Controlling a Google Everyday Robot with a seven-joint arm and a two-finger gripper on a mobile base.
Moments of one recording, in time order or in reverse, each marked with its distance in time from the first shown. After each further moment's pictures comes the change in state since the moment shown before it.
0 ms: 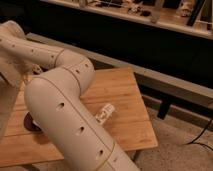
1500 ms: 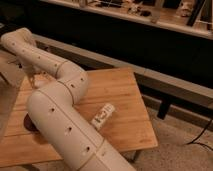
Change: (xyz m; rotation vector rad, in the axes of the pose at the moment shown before) arm 0.001 -0.014 0.046 -0.066 0.119 0.052
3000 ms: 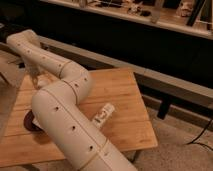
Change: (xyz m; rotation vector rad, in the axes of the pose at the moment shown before) arm 0.004 -0.009 0.014 -0.035 0.014 -0.065
